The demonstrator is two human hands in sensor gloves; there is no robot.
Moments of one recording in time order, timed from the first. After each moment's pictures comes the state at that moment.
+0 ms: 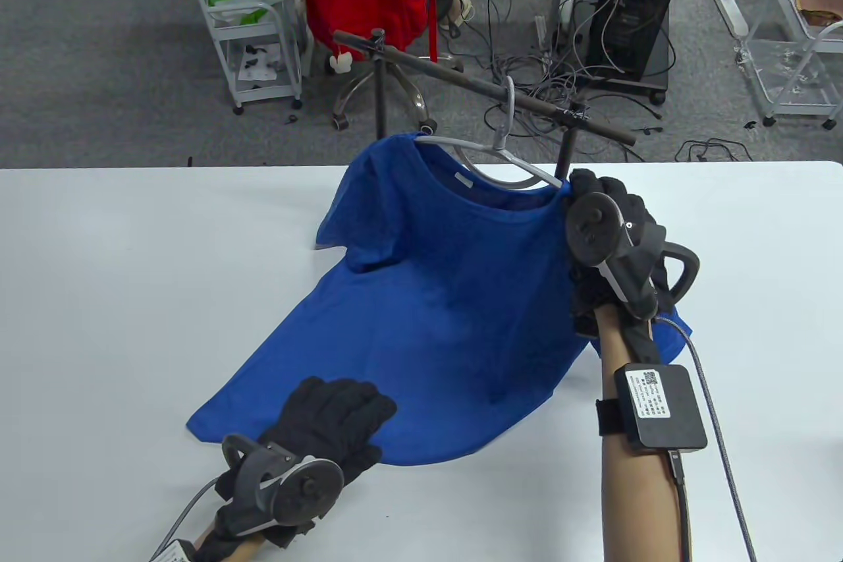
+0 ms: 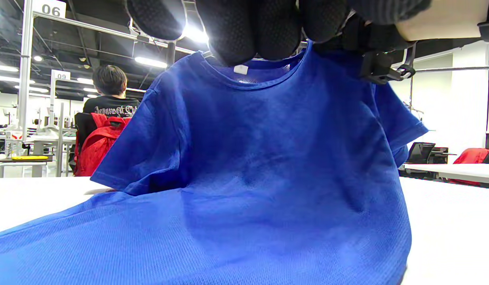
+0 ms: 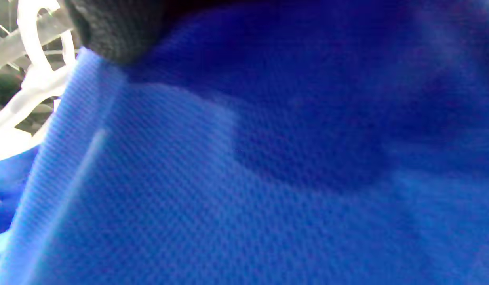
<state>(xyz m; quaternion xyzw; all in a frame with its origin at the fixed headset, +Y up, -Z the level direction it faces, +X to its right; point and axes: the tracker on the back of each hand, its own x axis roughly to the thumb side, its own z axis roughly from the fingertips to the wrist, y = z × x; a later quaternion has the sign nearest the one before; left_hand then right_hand) -0.172 -0.644 -0.183 0.11 -0.25 0.07 0.96 0.170 -0.524 -0.350 -0.13 -0.22 0.96 0.06</state>
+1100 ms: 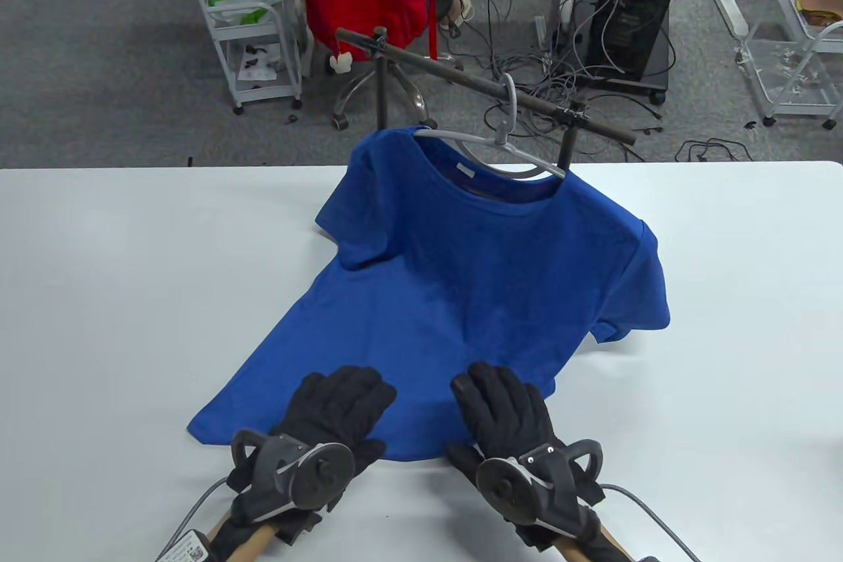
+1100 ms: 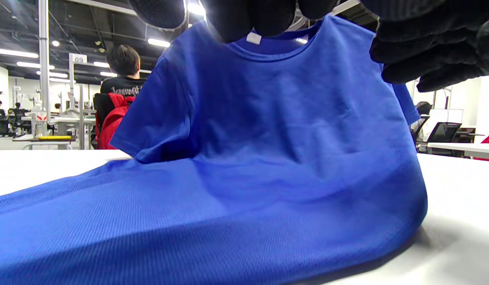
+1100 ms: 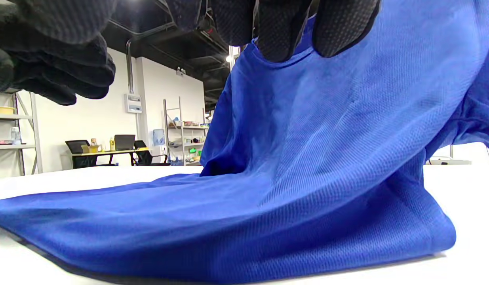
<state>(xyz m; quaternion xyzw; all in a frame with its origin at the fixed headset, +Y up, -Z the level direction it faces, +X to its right) -0.166 -0.665 -0.198 0.07 -0.22 0.05 0.97 0.084 -0.670 -0.181 0.19 -0.12 0.97 0.07</state>
